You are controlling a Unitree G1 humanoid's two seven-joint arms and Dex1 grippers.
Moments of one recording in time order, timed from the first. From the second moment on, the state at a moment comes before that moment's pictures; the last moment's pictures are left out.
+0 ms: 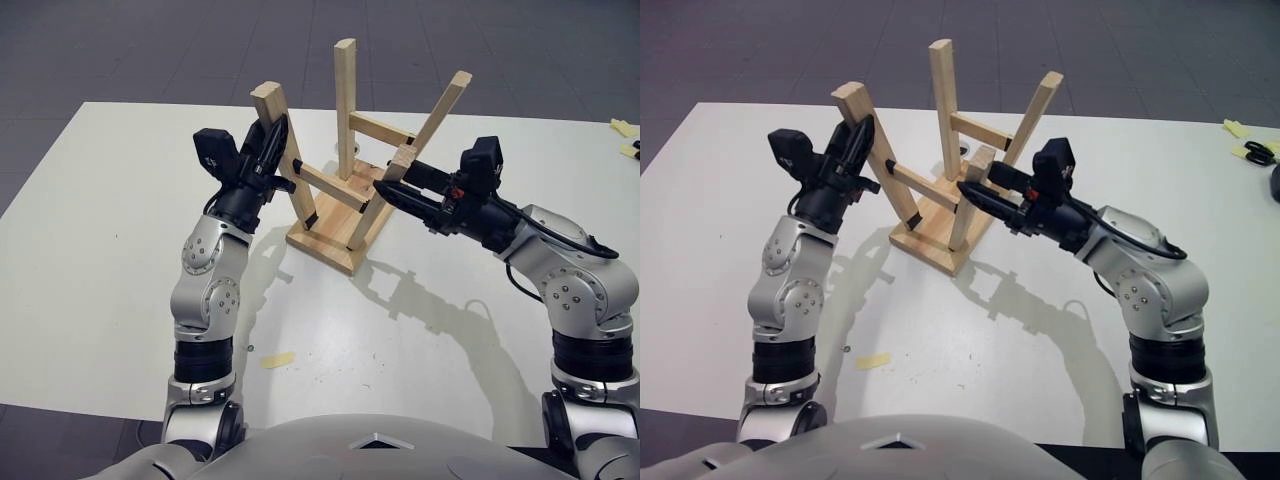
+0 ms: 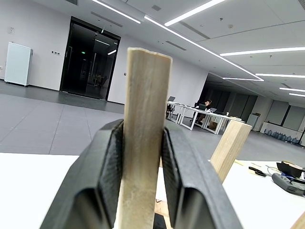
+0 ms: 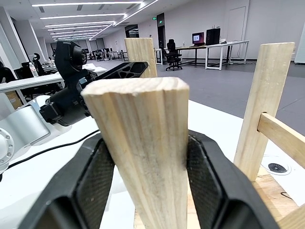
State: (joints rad) left arm -0.22 0.03 0.03 -0.25 -0.44 0.20 -0.26; right arm -0.28 -0.54 -0.05 -0.39 0.80 0.69 0.68
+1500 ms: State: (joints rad) left arm -0.28 0.06 0.01 -0.16 -0.39 0.13 -0.31; right arm -0.27 -0.51 -0.04 -0.40 0.80 0.73 0.66
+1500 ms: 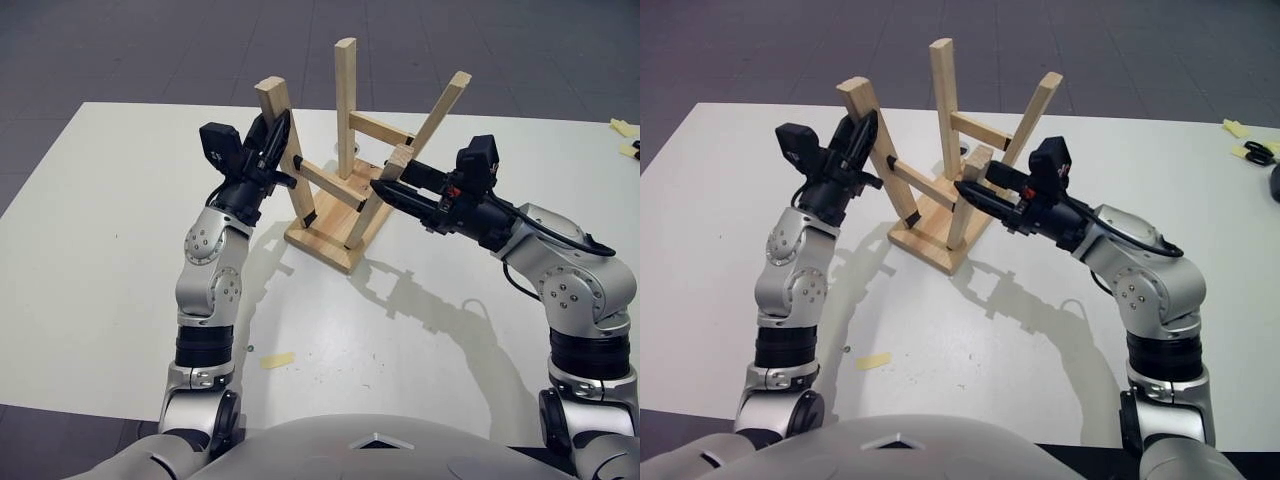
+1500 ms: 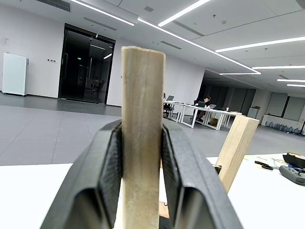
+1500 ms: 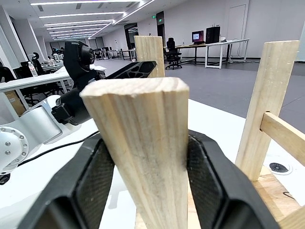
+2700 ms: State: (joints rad) left arm -0.29 0.11 0.01 -0.30 -0.46 0.34 -0.33; right arm -0.26 -0.46 -0.01 -0.40 0.83 0.77 0.66
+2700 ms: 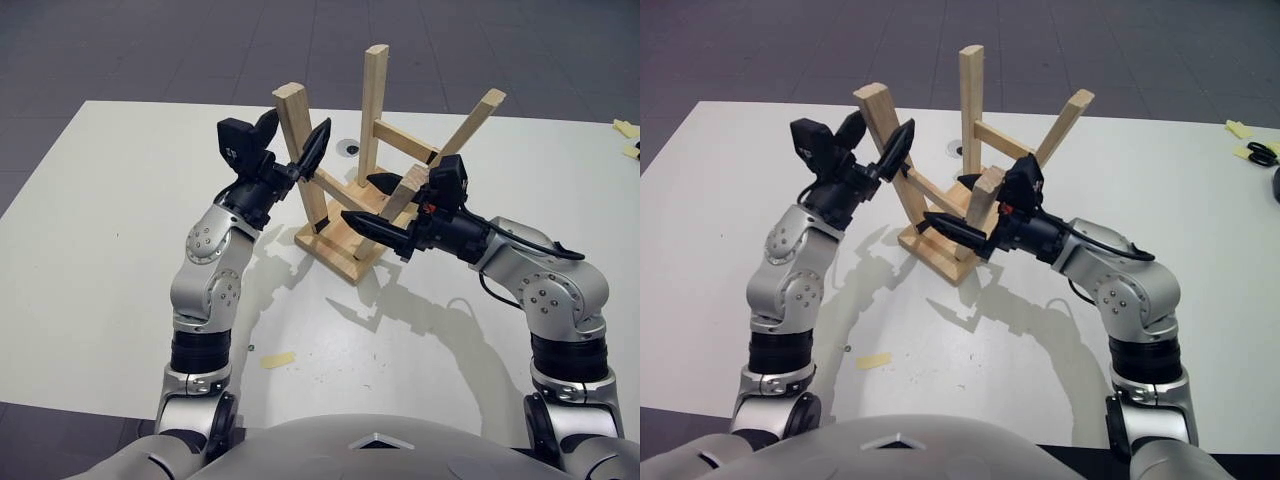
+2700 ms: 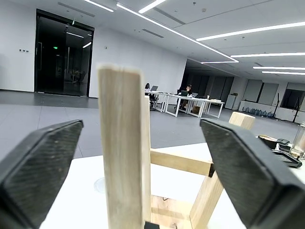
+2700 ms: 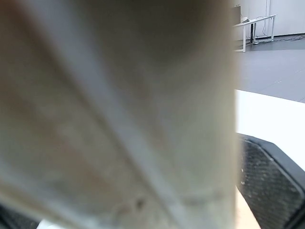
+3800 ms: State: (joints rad) left arm -0.78 0.38 0.20 -0.39 -0.77 1.42 -0.13; right arm -0.16 -0.43 -0.02 -0.45 0.81 0.73 0.58
